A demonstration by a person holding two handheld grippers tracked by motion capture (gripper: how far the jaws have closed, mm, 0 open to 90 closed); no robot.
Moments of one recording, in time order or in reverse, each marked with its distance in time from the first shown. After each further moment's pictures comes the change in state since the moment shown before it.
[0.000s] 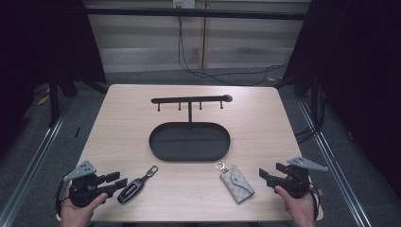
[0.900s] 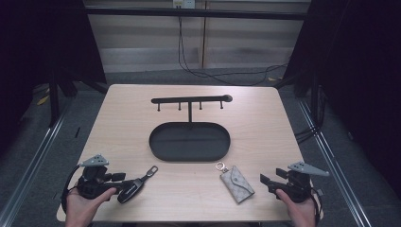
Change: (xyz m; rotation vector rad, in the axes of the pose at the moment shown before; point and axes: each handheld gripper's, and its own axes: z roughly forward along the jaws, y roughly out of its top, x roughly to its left) left arm -0.006 0.027 0.014 0.178 -0.027 -0.008; right arm 0.003 -0.011 -0.008 0.031 0.001 -0.020
